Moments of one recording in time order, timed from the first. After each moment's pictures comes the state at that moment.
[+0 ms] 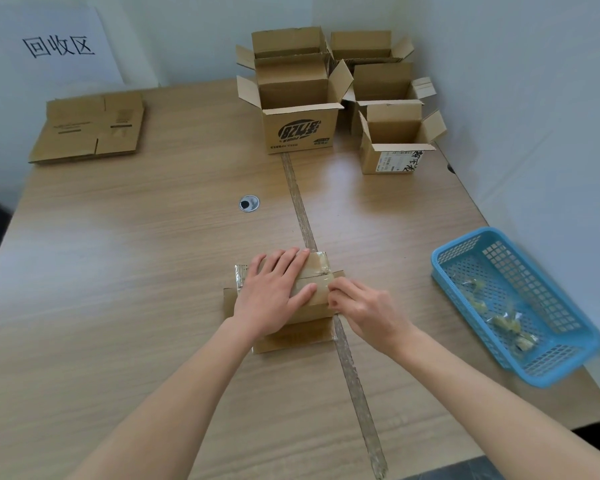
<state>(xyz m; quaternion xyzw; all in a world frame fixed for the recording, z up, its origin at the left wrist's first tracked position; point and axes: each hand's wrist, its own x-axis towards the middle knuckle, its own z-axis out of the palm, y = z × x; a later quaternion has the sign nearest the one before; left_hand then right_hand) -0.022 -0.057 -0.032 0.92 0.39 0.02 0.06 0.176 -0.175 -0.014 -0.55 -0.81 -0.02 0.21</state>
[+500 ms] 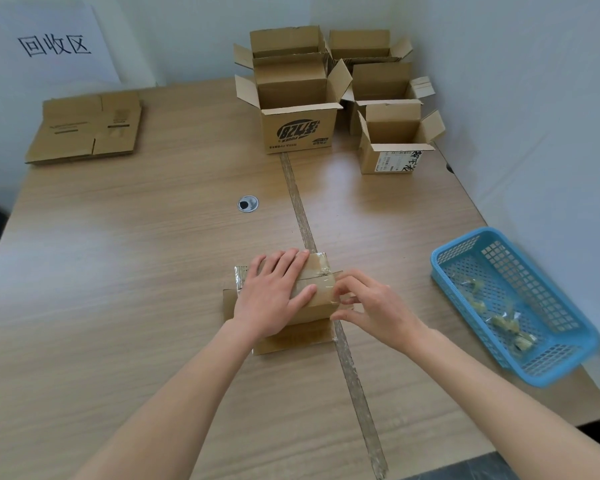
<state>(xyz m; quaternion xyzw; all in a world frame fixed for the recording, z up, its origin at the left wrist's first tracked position) -0.022 -0.059 -0.031 0.92 0.39 0.02 0.06 0.189 -0.175 -0.010 -0.61 -0.71 0.20 0.28</state>
